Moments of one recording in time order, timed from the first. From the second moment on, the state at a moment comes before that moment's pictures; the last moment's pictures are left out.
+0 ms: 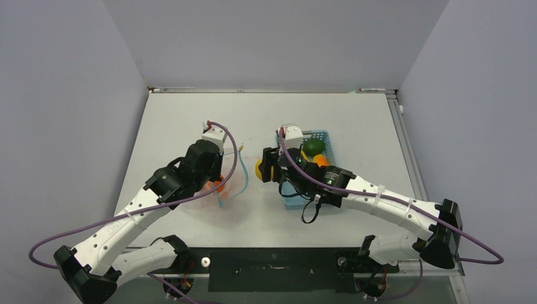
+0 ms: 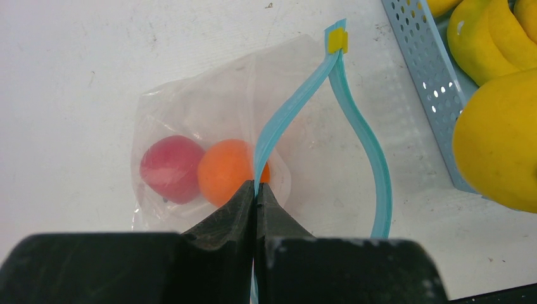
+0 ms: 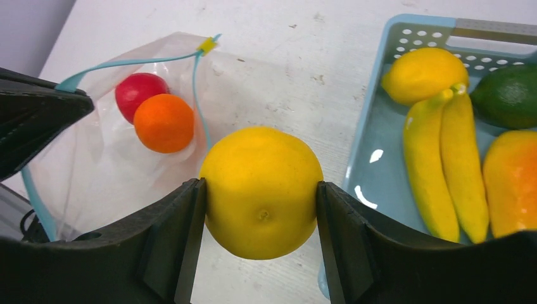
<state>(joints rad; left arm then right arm) -0.72 0.99 1.02 -0.73 -0.41 -0.28 1.06 1.28 1.12 -0.41 0.45 0.56</state>
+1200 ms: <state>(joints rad) -0.72 0.99 1.02 -0.73 -0.41 -0.28 1.16 1.60 1.16 -0.01 0.14 0.65</state>
